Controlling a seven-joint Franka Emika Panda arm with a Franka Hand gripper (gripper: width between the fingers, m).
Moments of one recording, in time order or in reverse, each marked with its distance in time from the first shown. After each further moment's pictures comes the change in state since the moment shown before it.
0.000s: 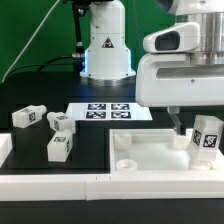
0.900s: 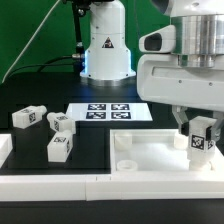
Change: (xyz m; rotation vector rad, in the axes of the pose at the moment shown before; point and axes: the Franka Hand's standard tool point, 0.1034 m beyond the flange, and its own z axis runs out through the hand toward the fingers) arm 0.004 0.012 0.003 -0.008 0.005 0.831
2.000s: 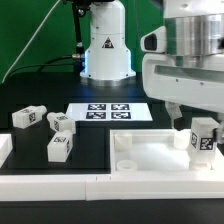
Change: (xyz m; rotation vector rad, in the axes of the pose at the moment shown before) arm -0.014 0.000 0.000 0.005 -0.066 -0.035
